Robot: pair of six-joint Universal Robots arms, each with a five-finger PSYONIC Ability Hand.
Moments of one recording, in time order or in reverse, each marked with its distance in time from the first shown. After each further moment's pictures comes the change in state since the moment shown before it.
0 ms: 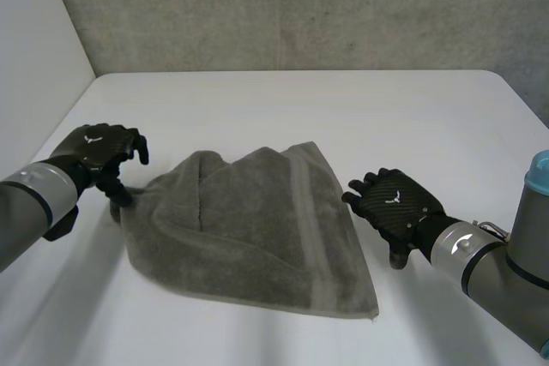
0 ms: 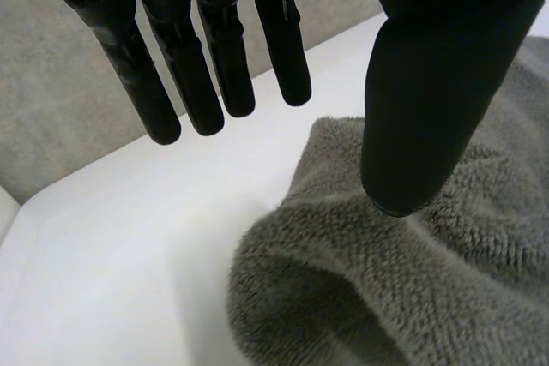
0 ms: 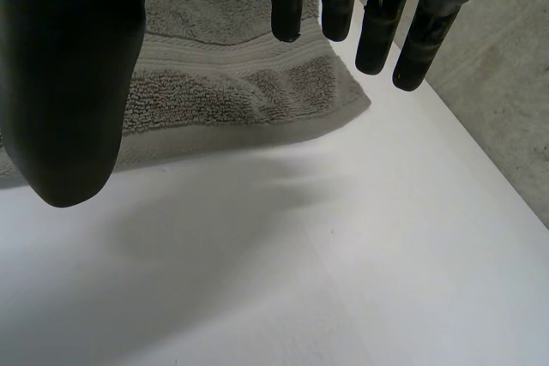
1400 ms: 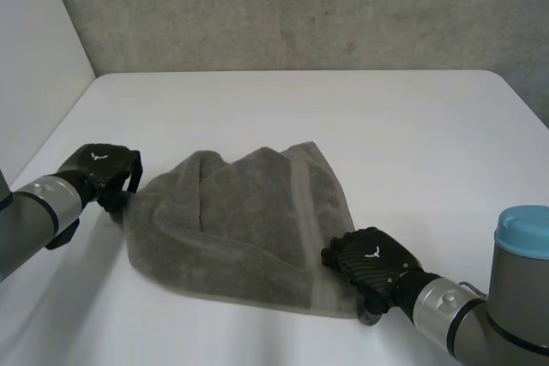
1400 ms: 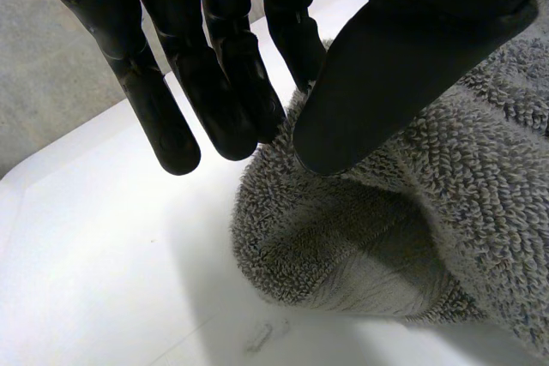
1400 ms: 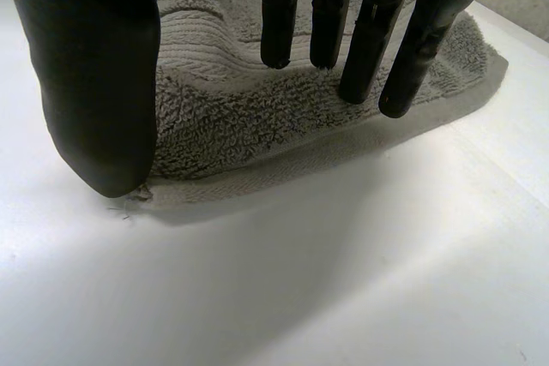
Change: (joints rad) left arm 0.040 -0.108 -0.002 0.028 0.034 0.109; right arm 0.069 0.033 0.165 -0.061 -0.028 0.200; left_hand 0.541 0.574 0.573 0.574 0.560; right_hand 0.192 0.175 0.192 0.185 0.216
